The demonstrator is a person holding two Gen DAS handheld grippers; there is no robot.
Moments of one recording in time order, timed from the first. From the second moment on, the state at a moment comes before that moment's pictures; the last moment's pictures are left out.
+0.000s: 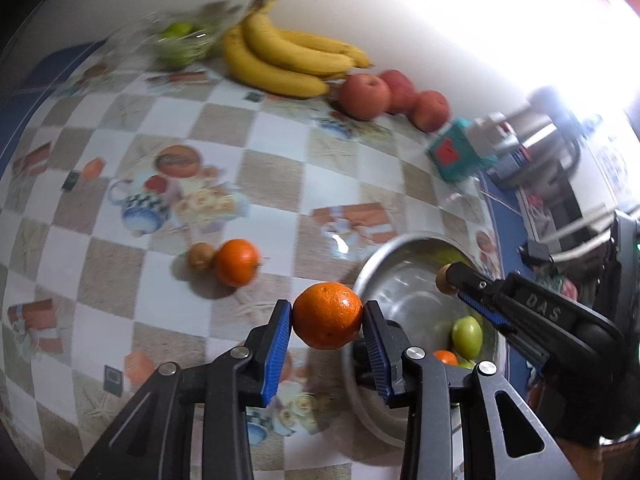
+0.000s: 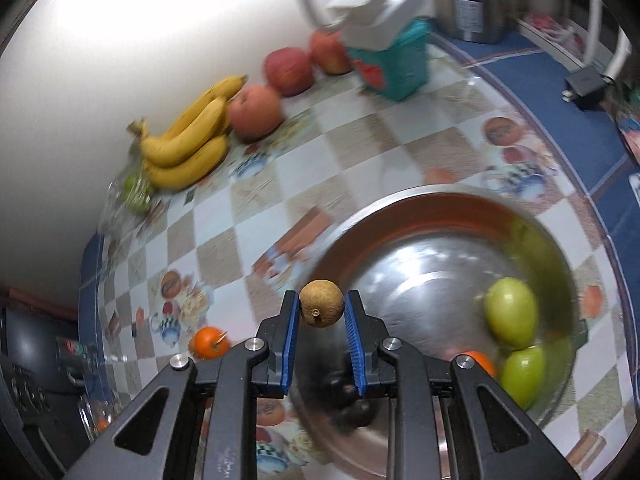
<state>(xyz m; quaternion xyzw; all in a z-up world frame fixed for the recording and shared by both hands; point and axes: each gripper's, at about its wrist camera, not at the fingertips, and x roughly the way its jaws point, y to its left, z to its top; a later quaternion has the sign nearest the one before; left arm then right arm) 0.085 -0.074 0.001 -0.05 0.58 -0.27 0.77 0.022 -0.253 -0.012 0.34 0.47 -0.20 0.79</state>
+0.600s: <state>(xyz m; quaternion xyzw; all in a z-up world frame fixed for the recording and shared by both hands) 0.065 -0.143 -0.014 0.01 0.52 -0.36 0.77 -0.010 -0.300 -0.034 0.34 0.48 -0.27 0.76</state>
